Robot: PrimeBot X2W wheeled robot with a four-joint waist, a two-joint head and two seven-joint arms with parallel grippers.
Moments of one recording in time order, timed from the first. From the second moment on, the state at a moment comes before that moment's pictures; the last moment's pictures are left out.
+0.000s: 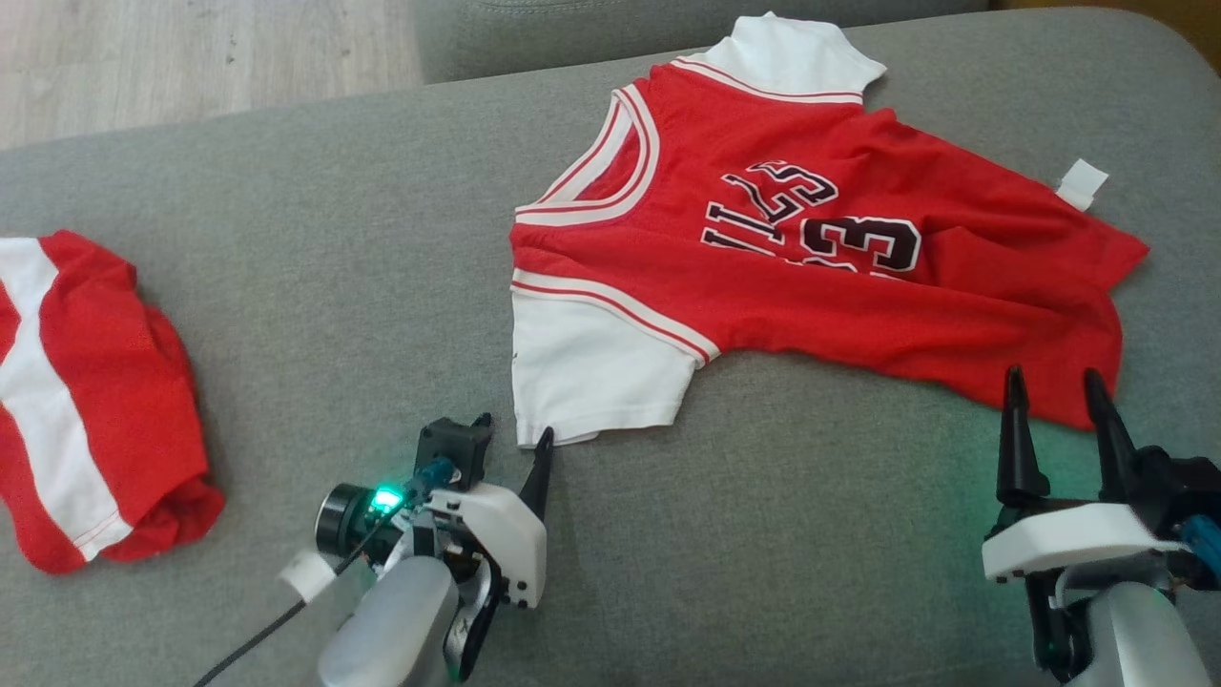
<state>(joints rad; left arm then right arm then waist) -0.39 0.05 -0.54 0.68 -0.34 0.03 0.06 -0.10 -0.04 -0.13 0.35 0.09 0.12 -0.25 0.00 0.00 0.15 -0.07</state>
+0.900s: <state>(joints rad) -0.42 0.05 -0.54 0.66 -0.43 0.04 -0.14 -0.11 -0.04 -0.24 0.45 0.07 0.12 -0.24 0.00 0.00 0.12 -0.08</state>
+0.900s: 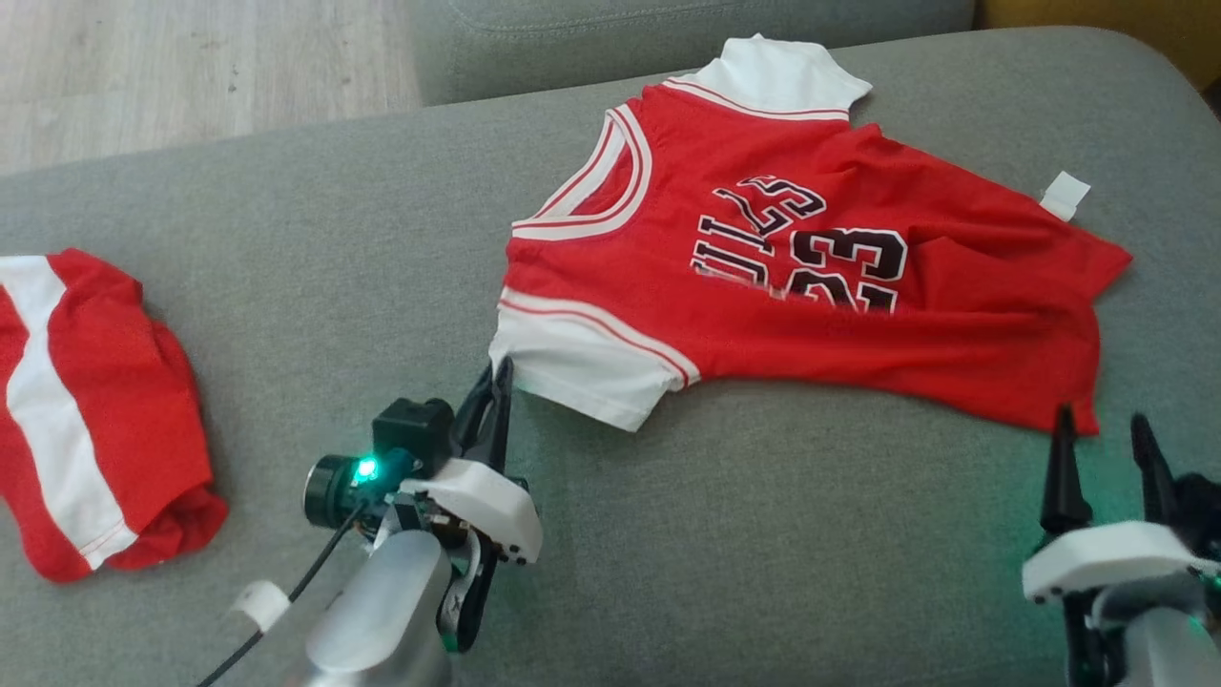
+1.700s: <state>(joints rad) -0.42 0.05 -0.55 0.63 -0.44 0.03 -0.22 -0.32 -0.04 -0.41 0.90 0.11 0.12 -0.22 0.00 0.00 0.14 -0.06</state>
